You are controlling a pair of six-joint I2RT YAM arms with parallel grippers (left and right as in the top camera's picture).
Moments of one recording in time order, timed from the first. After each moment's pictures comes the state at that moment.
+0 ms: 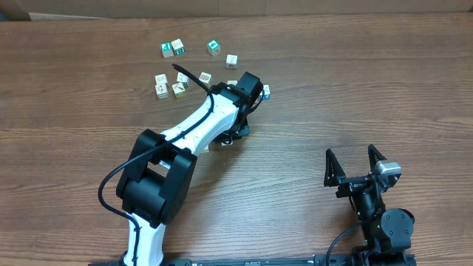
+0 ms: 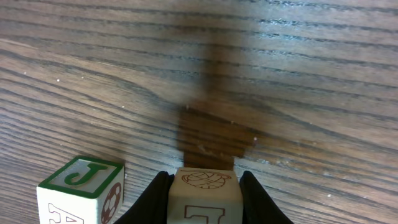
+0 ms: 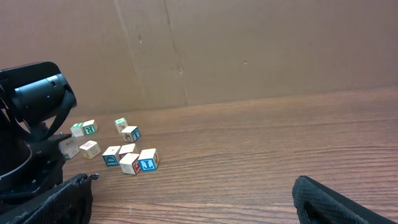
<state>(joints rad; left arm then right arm) -0.56 2.09 1.52 -0.94 -0.19 -0.78 0.06 0.01 0.02 -0.03 -0.10 0.17</state>
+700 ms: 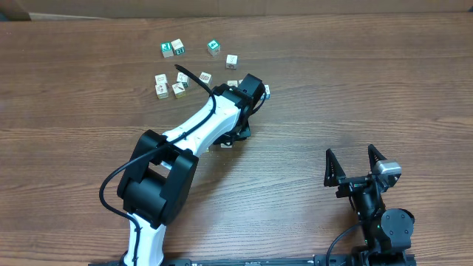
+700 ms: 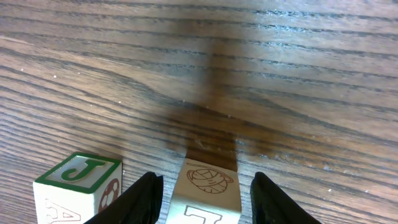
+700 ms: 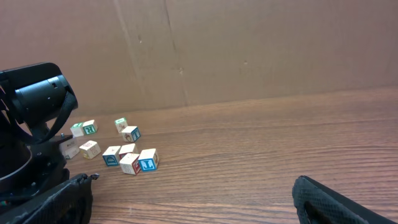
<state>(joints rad) -0.58 2.09 1.51 -0.95 -0.19 -0.78 0.06 0.01 0.02 -0.03 -0.10 0.17</state>
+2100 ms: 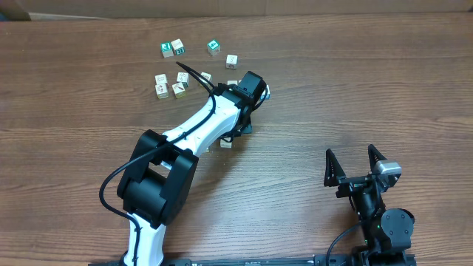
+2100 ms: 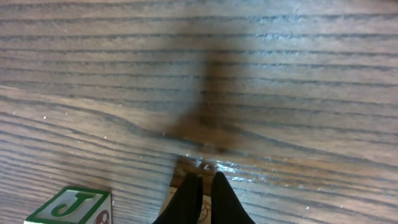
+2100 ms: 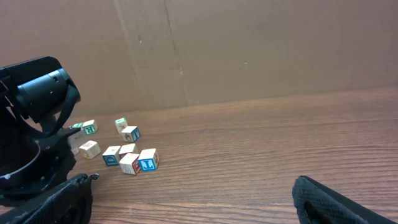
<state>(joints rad) -0.58 2.09 1.51 -0.87 -0.21 -0.70 0.06 0.01 0.02 -0.03 -0.10 0.17</state>
